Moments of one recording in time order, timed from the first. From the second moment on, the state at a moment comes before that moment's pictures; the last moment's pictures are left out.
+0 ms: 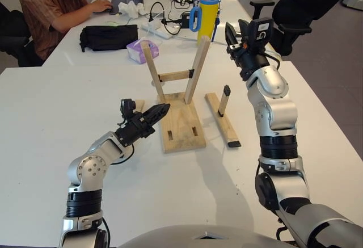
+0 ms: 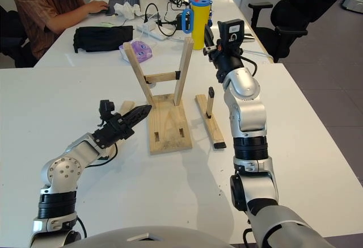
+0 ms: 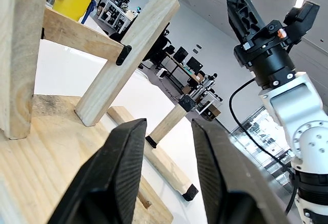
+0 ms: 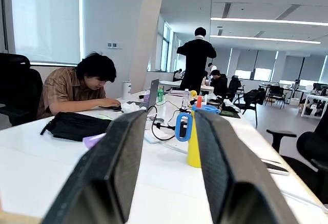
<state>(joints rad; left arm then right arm) -0.13 0.24 0.15 -0.20 -0.92 0.73 -0.53 -0.65 -0.18 -0.03 0.12 0.12 0.26 0.15</state>
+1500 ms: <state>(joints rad) -0.16 0.21 0.13 -0.16 -0.90 0.71 -0.53 -0.71 -0.12 -0.09 0.57 0.13 0.09 0.17</state>
